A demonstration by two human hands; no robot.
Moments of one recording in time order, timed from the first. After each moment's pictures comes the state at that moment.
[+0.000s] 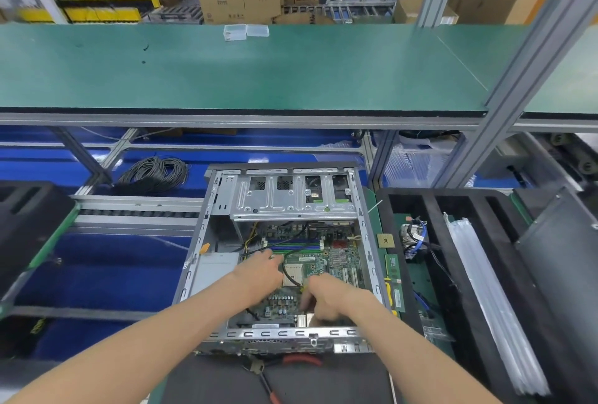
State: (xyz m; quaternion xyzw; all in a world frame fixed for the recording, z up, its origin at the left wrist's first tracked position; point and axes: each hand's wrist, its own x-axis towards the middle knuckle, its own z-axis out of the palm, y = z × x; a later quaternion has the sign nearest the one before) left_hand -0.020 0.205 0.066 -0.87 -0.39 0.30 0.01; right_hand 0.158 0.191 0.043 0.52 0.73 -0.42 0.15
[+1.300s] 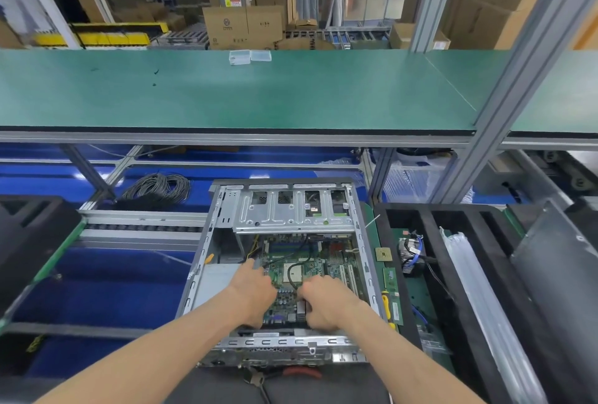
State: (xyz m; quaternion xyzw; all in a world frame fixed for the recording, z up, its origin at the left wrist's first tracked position) left_hand -0.022 0.191 0.076 -0.82 -0.41 0.39 0.08; right_hand 0.154 0.184 0.069 0.49 0.84 -0.20 0.13
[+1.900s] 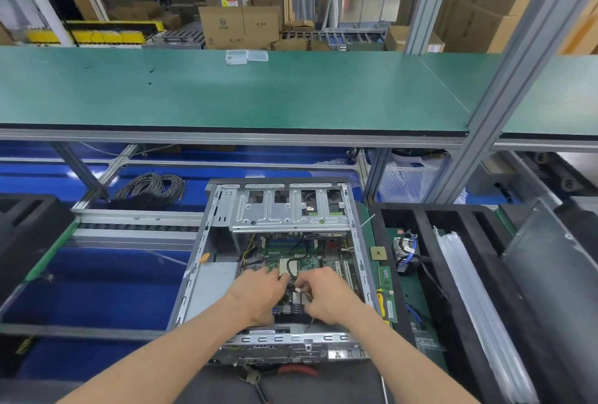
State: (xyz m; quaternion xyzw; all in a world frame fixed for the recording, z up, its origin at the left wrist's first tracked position) left_hand -0.017 0.188 0.058 -0.85 -0.47 0.22 0.00; right_hand 0.166 0.179 0.069 0.55 0.78 -0.30 -0.02
